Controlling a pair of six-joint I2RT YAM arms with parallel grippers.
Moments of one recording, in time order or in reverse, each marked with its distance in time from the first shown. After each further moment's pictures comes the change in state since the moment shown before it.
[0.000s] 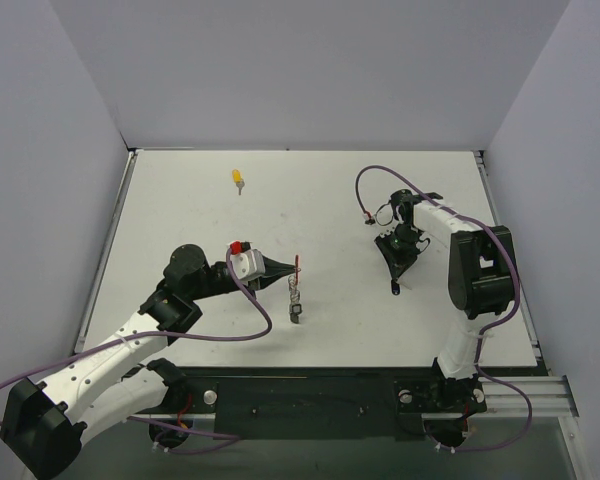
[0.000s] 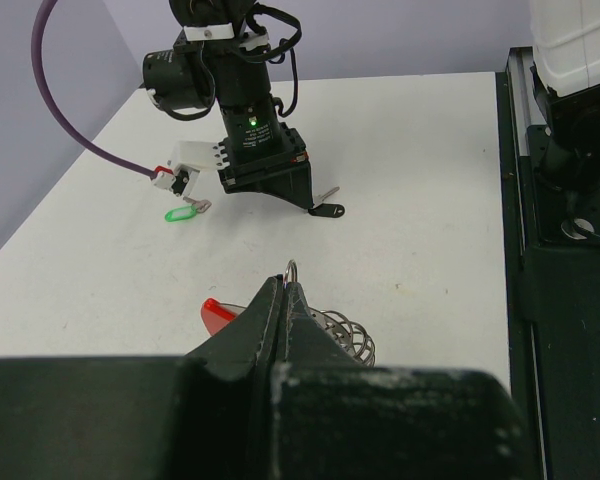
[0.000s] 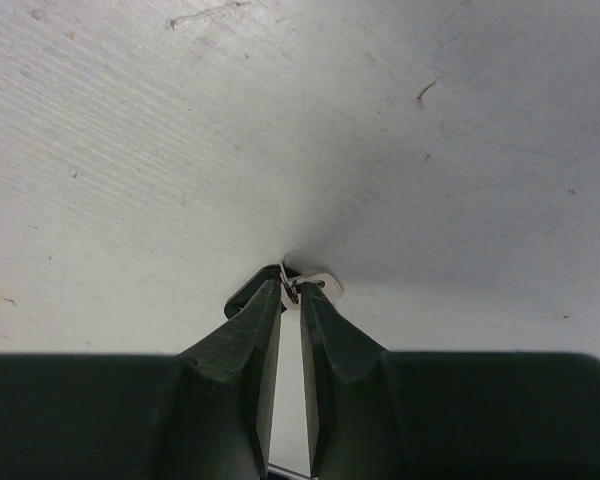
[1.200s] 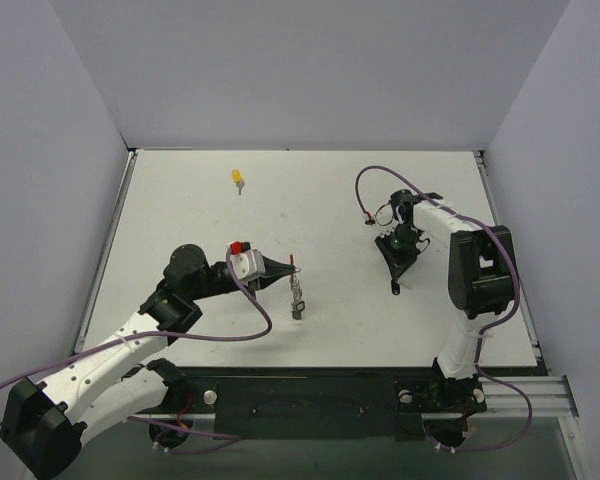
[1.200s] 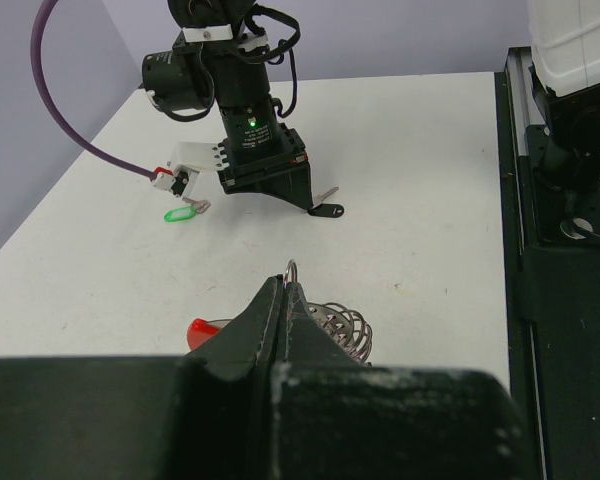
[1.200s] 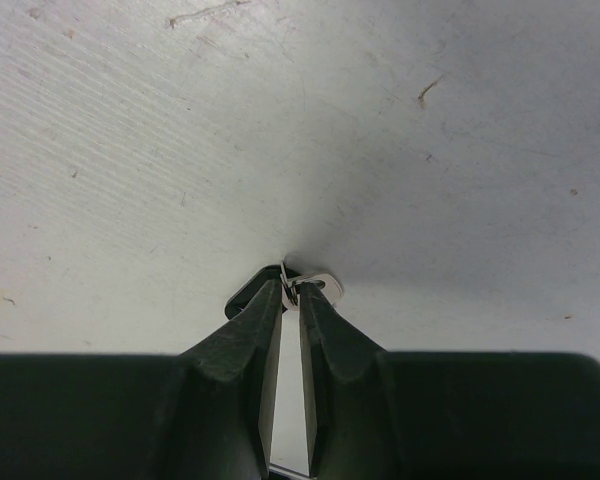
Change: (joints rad) left arm 0.000 0.000 0.000 0.000 0.003 0.000; right arm 0.001 0.002 0.000 -0.002 0.000 0.000
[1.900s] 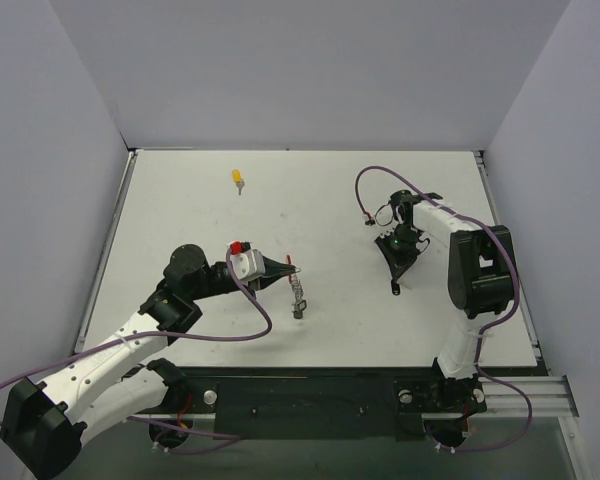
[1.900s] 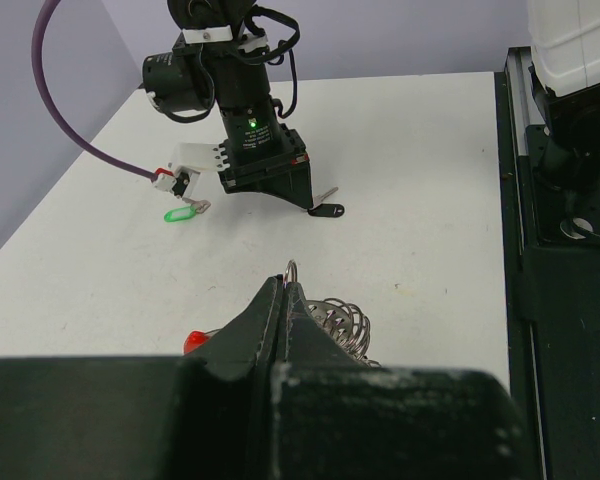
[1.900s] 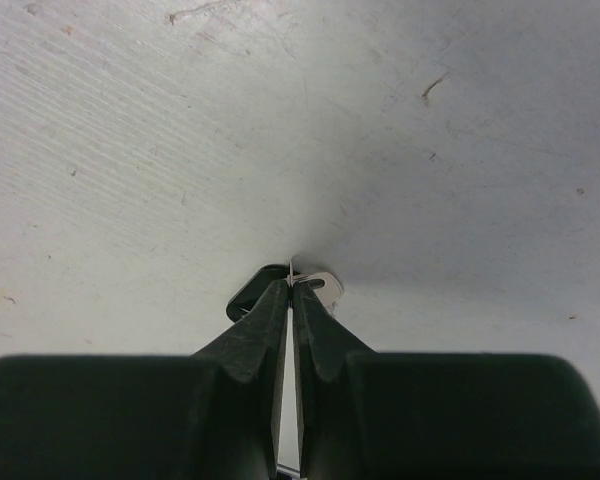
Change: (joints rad) left arm 0.000 0.000 0.000 0.000 0.000 0.000; right arm 0.000 0.003 0.000 -0.003 0.000 -0.001
